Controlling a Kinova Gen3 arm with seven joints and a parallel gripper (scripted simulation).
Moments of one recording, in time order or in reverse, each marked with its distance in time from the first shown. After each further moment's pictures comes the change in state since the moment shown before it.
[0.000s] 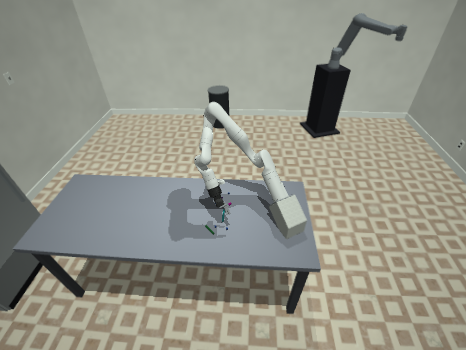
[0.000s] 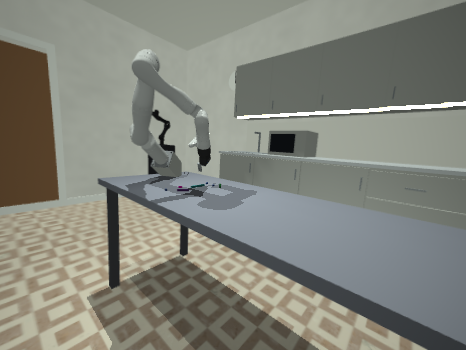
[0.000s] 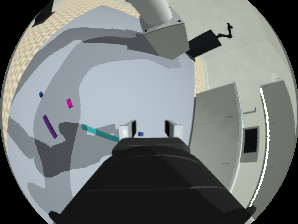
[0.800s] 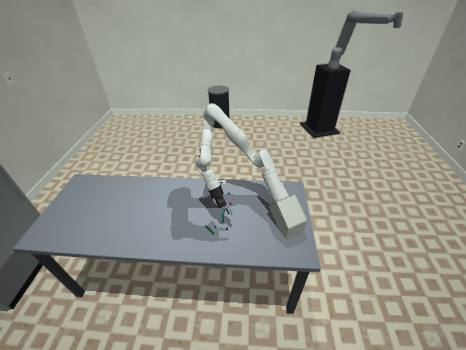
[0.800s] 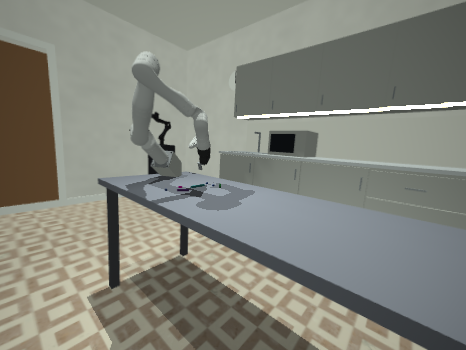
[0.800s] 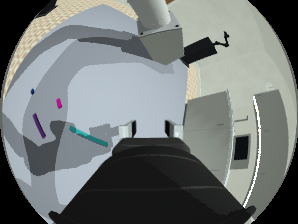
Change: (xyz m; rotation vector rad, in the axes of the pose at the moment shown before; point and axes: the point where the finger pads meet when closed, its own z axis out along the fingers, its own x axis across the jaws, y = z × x) arm 0.020 -0.012 0.006 0.036 0.090 -0.059
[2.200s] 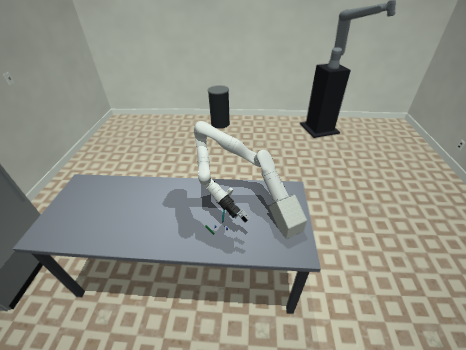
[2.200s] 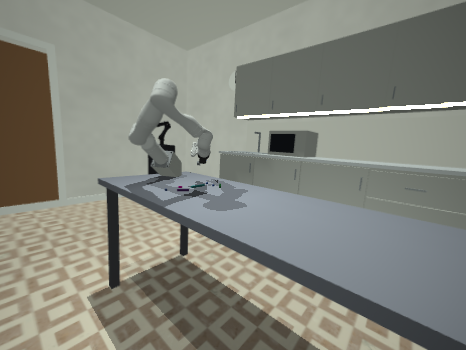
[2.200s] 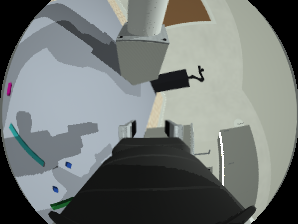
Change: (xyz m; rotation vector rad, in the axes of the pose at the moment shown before) arm 0.080 -0.058 0.056 0.228 0.388 -0.221
